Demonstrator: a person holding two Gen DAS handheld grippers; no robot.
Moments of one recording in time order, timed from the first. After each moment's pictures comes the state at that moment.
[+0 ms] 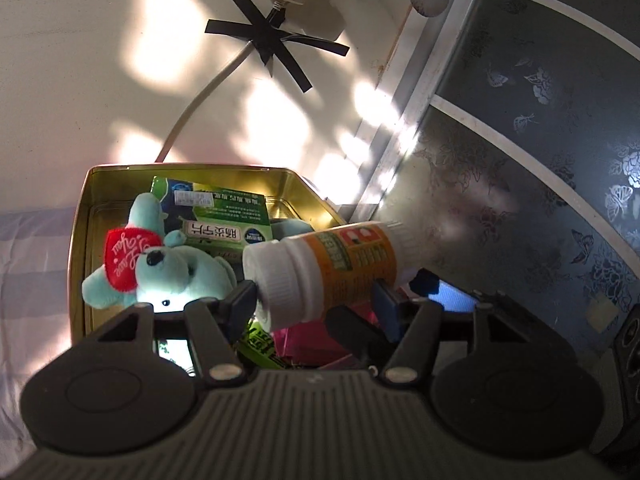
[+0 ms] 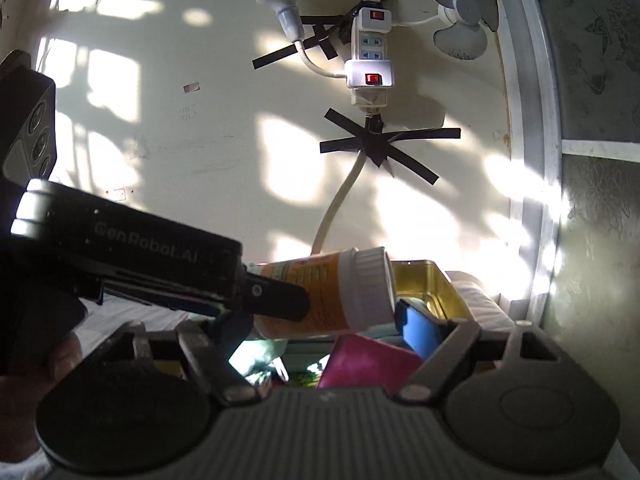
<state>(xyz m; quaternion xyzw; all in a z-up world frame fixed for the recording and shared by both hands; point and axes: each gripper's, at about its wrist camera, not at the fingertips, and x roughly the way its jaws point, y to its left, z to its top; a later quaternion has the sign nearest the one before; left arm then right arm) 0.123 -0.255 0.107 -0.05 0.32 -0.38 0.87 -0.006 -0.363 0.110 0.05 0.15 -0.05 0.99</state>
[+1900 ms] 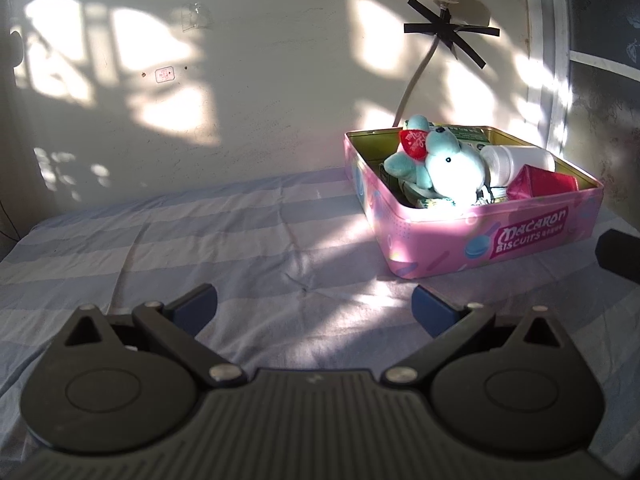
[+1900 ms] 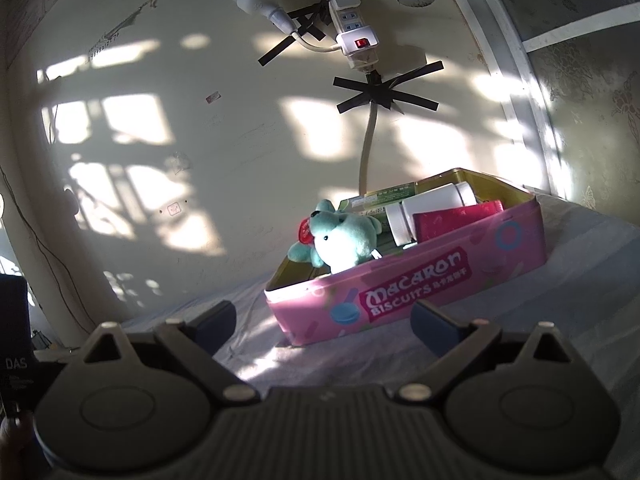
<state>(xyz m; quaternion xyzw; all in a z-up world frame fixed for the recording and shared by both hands) 0.012 -0.093 0.058 0.09 0.25 -0.11 0.96 -0.111 -0.299 0.057 0.21 0.15 -0.02 0.97</state>
